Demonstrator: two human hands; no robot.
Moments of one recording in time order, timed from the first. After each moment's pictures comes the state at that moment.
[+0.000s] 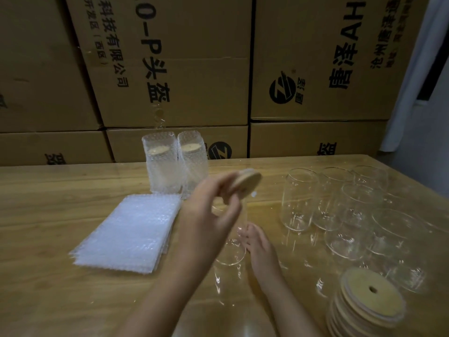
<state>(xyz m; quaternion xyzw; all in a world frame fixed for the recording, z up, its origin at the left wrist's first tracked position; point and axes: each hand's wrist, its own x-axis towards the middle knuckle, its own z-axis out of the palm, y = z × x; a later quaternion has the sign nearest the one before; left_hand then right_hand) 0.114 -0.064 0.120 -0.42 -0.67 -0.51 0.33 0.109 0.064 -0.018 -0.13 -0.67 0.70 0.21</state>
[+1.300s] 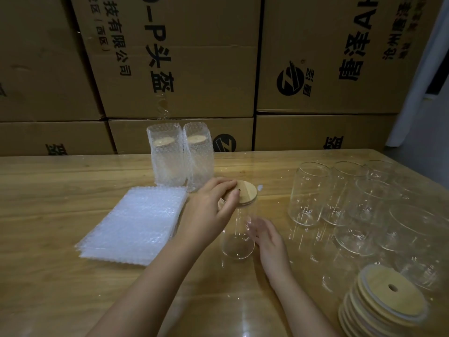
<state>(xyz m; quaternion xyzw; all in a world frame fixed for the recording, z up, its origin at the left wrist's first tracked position) 0.055 -0.073 0.087 -0.36 -0.82 -0.41 0.18 0.109 0.056 -0.011 -0.12 -0.65 0.70 0.26</state>
